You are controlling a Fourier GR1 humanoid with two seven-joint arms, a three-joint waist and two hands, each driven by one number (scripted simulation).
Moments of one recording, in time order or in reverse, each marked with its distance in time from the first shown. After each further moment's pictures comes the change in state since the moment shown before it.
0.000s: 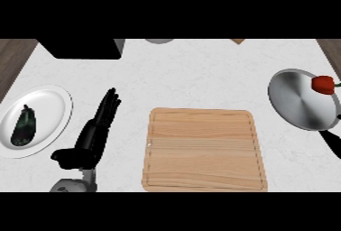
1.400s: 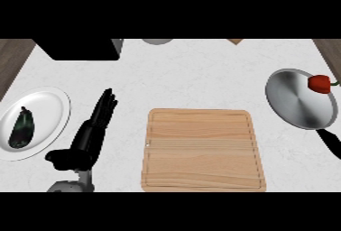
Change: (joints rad) left arm 0.017 -0.013 0.031 -0.035 -0.016 -0.030 0.033; right arm 0.283 0.007 0.185 -0.213 -0.135 0.077 -0.102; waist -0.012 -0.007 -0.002
